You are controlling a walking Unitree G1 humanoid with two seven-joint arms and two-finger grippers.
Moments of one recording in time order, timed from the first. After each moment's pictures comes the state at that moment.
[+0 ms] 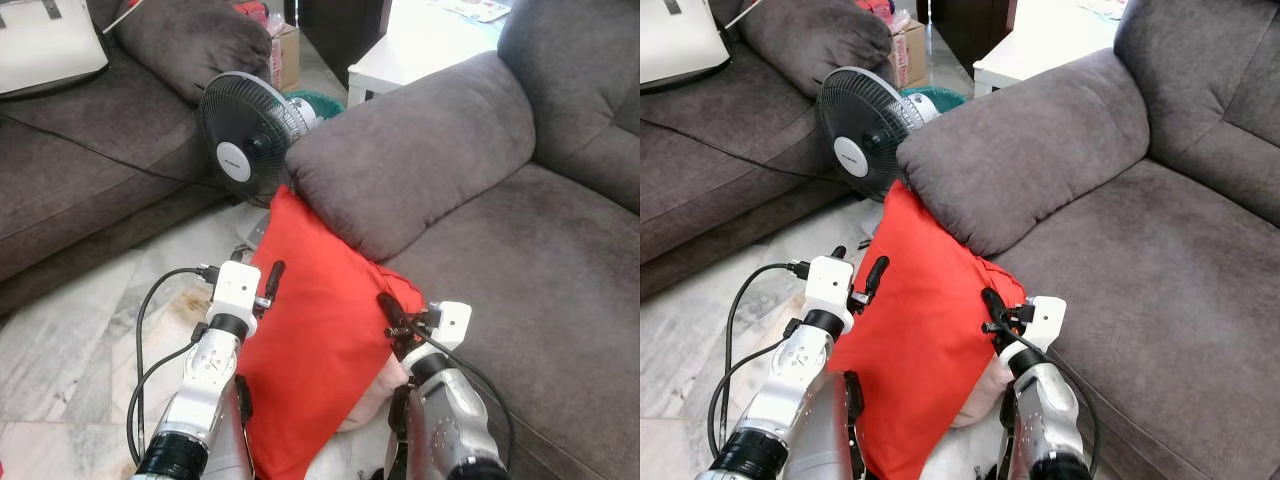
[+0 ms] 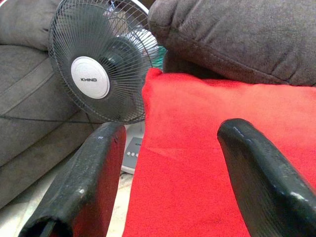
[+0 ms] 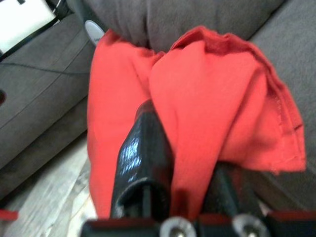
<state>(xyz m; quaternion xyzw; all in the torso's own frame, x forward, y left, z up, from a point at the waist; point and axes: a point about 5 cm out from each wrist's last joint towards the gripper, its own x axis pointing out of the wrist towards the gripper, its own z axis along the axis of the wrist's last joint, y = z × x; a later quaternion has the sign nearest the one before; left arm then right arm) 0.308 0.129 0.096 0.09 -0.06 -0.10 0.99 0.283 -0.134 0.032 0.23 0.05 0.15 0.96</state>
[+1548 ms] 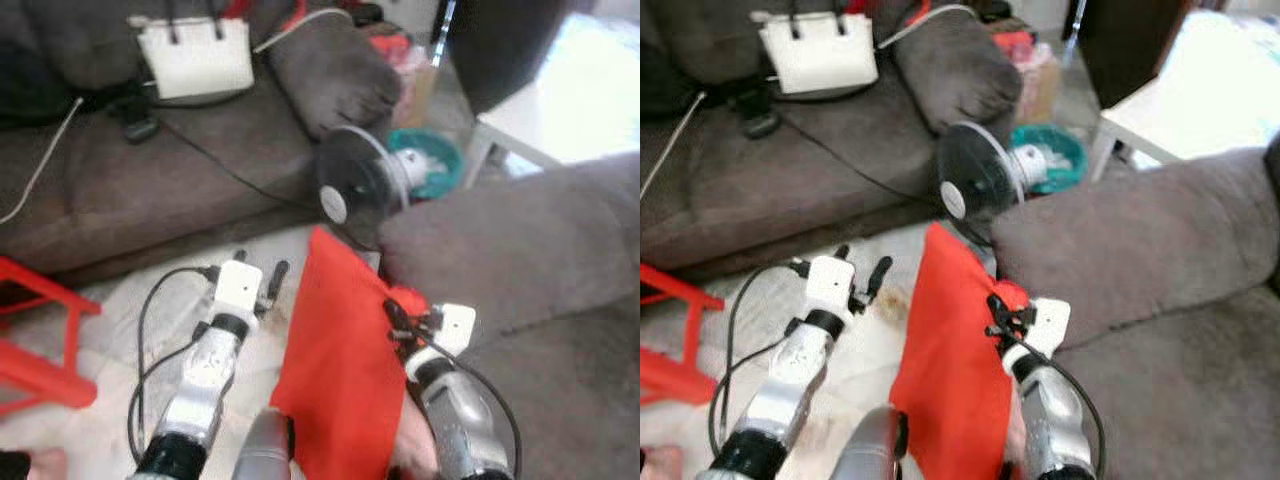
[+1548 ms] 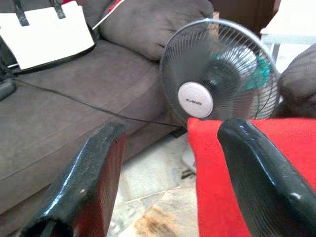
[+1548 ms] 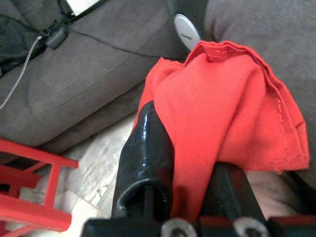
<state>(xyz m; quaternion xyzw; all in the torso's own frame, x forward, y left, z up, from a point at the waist) 0.307 0.133 0.093 0.10 -0.06 -0.11 0.99 0.279 -0.131 0.033 0.23 0.08 0.14 0.96</state>
